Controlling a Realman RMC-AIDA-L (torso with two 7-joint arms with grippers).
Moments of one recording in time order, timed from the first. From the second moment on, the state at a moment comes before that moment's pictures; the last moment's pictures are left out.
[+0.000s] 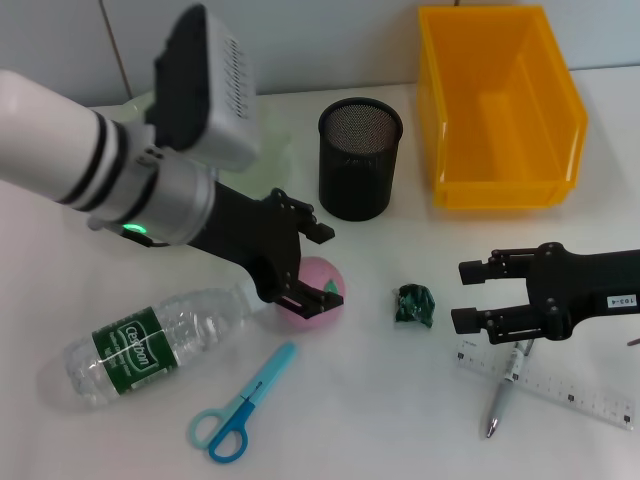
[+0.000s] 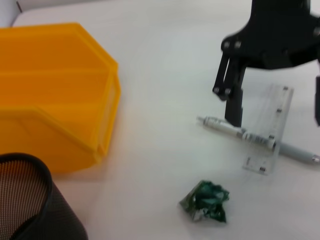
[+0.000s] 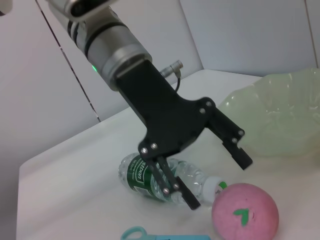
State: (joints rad) left arm -0.79 -2.08 1.40 0.96 2.16 1.36 -1.67; right arm 0.45 2.02 -0.71 -0.75 -2.06 -1.74 1.50
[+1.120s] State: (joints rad) left arm -0.79 -2.08 1.59 0.90 2.20 1.15 -1.77; right arm 0.45 2.01 -0.71 -0.75 -2.06 -1.74 1.50
